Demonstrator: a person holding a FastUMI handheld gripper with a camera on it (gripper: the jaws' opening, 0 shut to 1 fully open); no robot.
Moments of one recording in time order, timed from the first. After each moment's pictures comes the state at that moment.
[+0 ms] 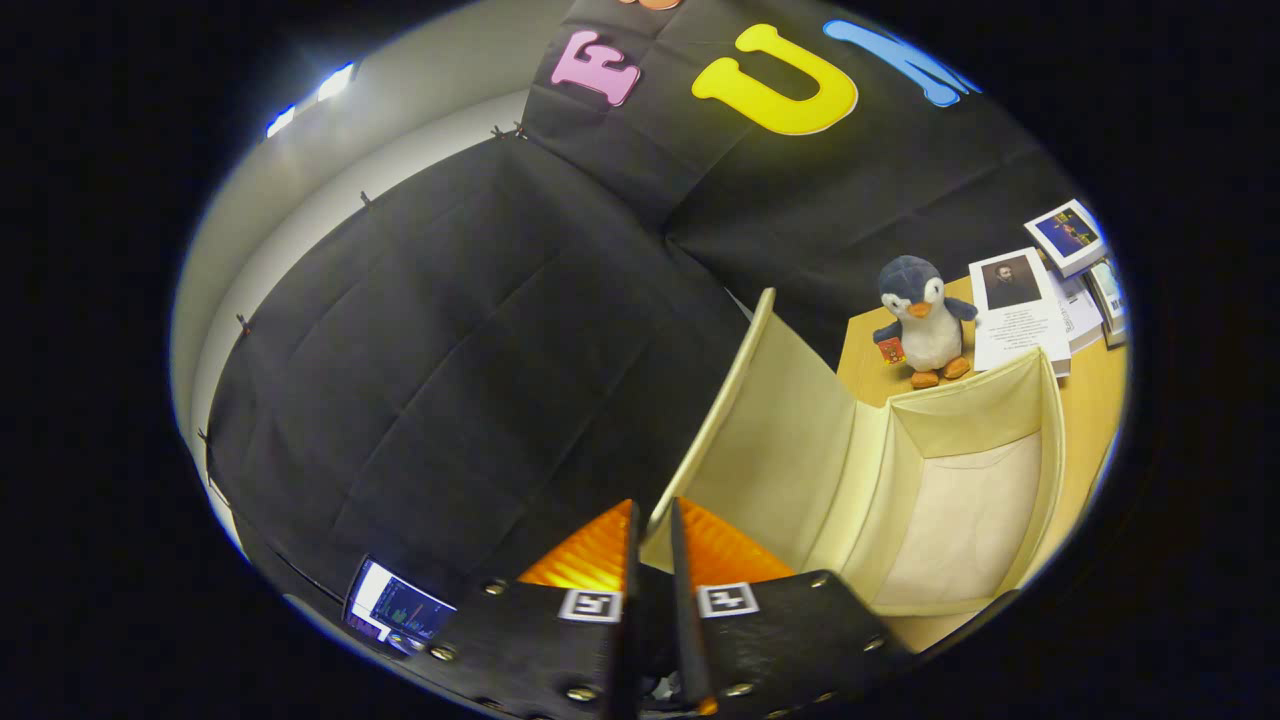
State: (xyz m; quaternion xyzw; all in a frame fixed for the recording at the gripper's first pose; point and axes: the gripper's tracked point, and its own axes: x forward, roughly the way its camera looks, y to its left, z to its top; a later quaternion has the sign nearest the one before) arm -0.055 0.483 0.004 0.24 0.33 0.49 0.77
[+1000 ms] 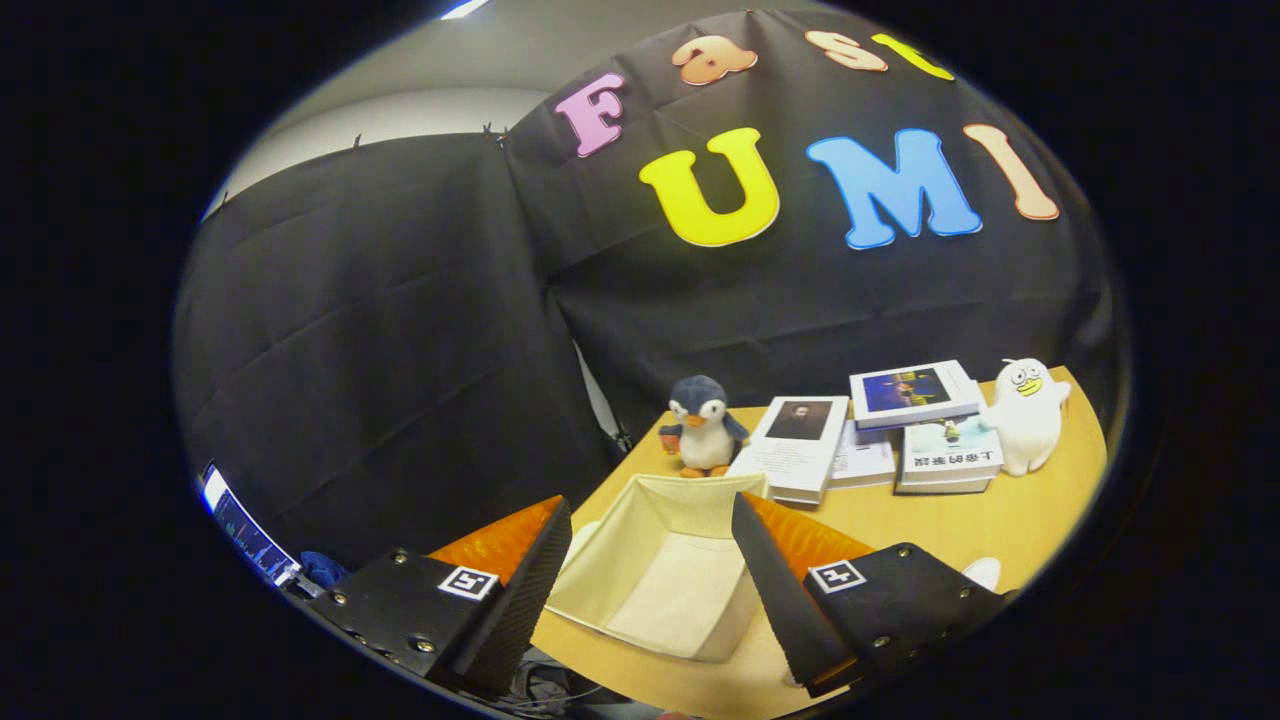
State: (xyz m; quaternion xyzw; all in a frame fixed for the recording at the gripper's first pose) arm 0.027 0.274 -0.027 0.09 0.23 0.33 0.91
